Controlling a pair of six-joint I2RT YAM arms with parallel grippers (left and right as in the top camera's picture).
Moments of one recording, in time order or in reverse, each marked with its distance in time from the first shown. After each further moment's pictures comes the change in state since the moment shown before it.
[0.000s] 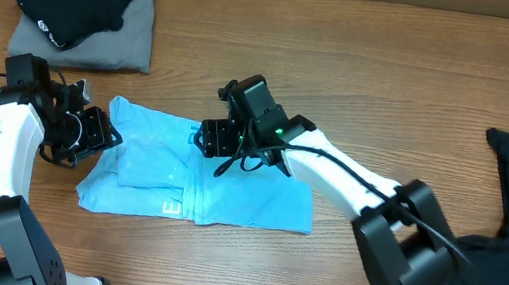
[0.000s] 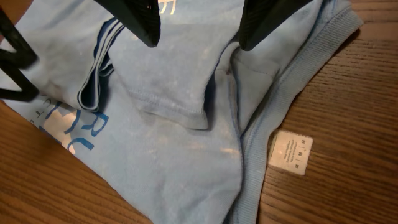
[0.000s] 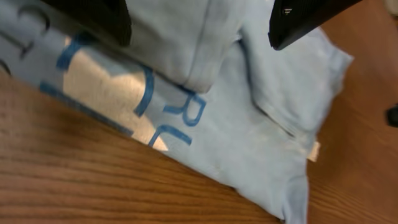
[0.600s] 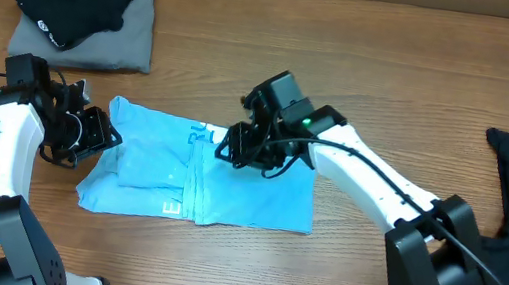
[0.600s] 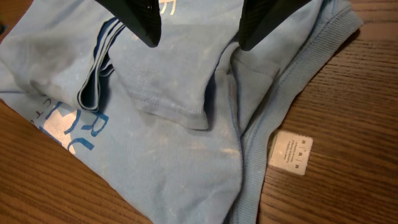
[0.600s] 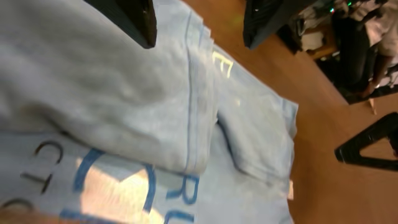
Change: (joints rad) left arm 0.000 0.000 0.000 0.000 0.000 0.000; right arm -0.085 -0.118 0.000 -0.287 -0.224 0.088
